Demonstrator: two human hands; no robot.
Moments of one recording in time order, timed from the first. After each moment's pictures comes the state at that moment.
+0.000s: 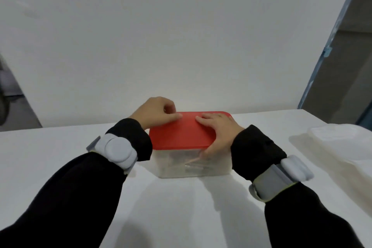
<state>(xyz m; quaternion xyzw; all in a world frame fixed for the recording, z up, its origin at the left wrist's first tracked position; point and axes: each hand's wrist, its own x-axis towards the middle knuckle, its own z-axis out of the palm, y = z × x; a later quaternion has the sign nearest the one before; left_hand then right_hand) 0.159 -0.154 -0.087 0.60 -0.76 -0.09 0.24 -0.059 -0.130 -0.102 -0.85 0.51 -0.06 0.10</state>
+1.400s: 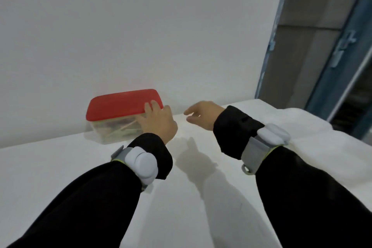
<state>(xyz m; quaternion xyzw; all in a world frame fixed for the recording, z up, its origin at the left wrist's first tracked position) 0.017 -0.154 -0.112 0.72 -0.69 0.03 0.11 -0.124 -0.138 -0.067 -0.79 0.59 -0.12 0.14</state>
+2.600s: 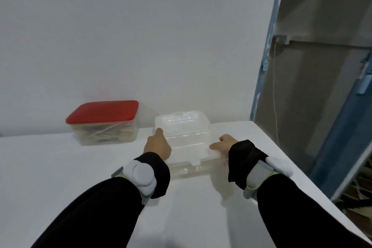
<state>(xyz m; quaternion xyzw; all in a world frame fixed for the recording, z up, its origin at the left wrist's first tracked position) -0.116 -0.160 -0.140 0.78 -0.55 -0.17 0.24 -0.321 -0.205 -0.135 -0.60 0.67 -0.19 0.39</state>
